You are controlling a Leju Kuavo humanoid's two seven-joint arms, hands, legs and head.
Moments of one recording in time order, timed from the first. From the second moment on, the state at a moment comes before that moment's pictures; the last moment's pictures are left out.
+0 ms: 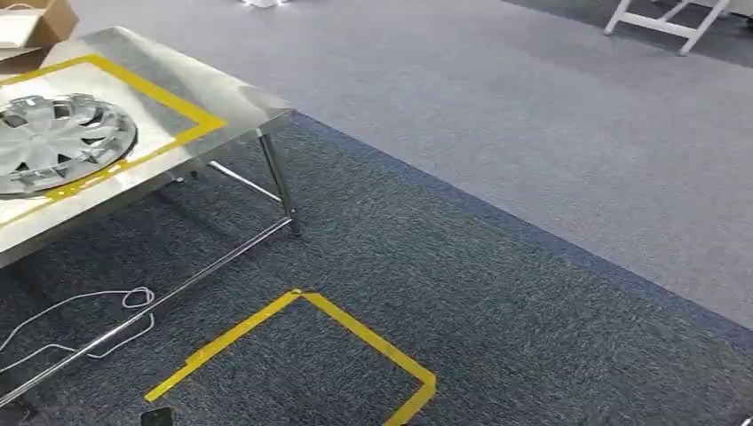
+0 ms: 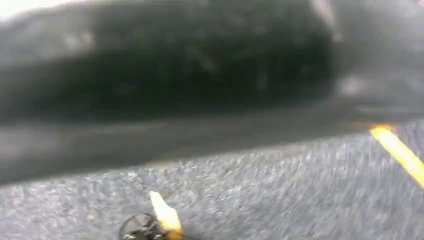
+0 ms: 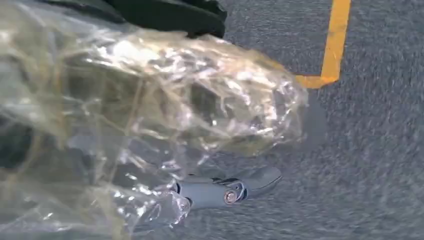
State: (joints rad) left arm -0.05 -0.19 0.82 -0.26 -0.38 0.34 -0.50; right arm -0.10 0.18 -1.34 -0.23 0.87 -0.11 -0.42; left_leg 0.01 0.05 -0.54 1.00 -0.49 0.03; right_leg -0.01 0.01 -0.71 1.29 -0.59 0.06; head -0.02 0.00
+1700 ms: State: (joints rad) left arm -0.02 -0.20 0.75 -0.25 -0.48 0.36 -0.46; right arm -0.09 0.19 -1.33 -0.23 0.90 -0.13 -0.41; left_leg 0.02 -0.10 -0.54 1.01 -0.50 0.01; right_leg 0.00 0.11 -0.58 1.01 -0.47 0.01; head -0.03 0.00
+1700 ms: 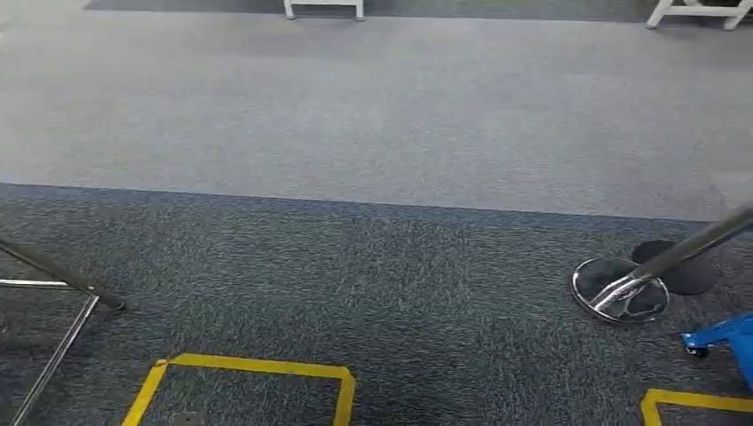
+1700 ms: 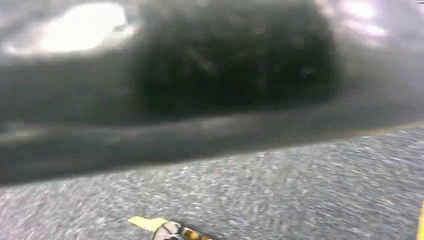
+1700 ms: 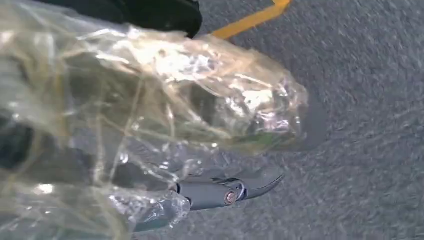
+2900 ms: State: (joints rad) left arm -0.02 -0.21 0.76 -0.25 -0.52 0.36 -0.43; right arm -0.08 0.20 -1.31 -0.23 0.91 -0.12 -0.41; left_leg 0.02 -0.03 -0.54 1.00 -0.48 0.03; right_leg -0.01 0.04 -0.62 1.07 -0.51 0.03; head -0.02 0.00
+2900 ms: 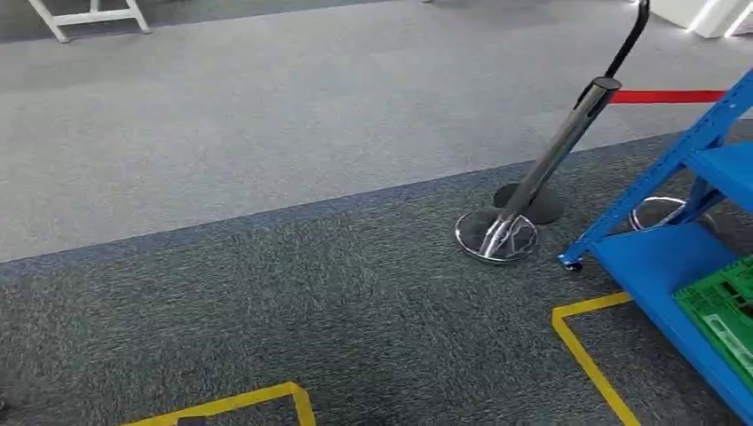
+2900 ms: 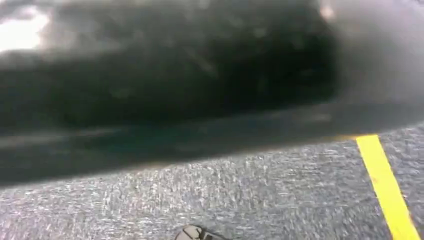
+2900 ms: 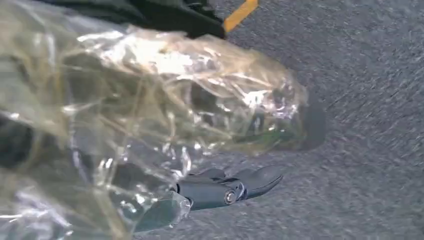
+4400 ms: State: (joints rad) left arm -0.03 -0.21 0.77 -0.25 -0.55 0.37 -0.42; right arm -0.08 0.20 -1.31 -0.23 0.92 -0.11 -0.41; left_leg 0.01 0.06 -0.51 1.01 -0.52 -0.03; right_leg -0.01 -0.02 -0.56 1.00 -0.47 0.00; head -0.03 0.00
